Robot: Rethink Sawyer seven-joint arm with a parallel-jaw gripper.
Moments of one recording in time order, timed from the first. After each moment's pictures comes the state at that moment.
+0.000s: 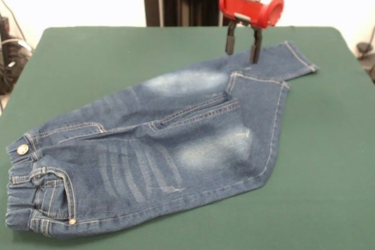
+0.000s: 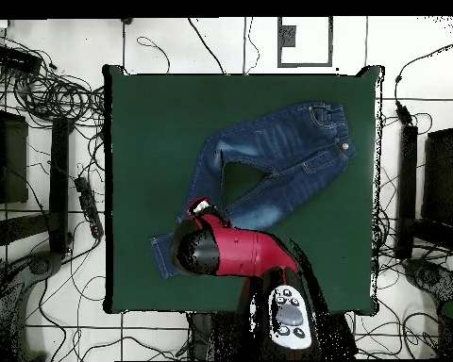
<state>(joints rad) -0.06 -0.69 -0.05 1.91 -0.04 0.17 2.51</state>
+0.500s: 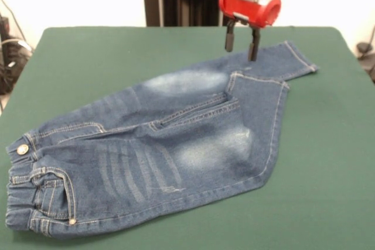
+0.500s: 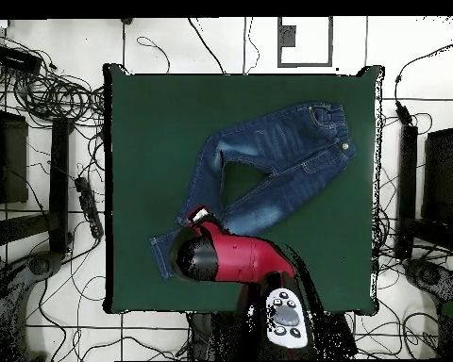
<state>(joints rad) -0.05 -0.67 -0.06 1.93 -0.04 0.16 2.51</state>
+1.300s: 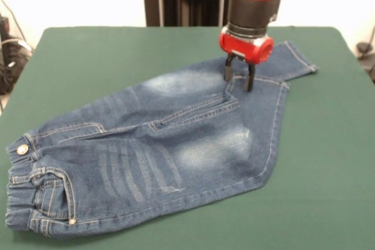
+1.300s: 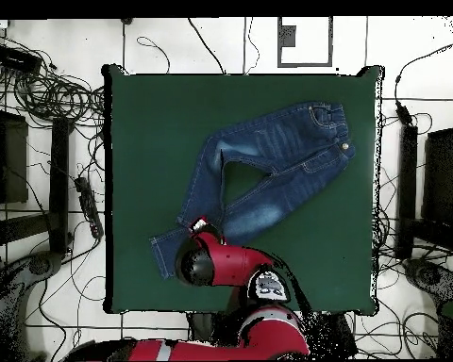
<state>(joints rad) -0.03 -0.44 -0.07 1.93 -0.03 -0.11 2.51</state>
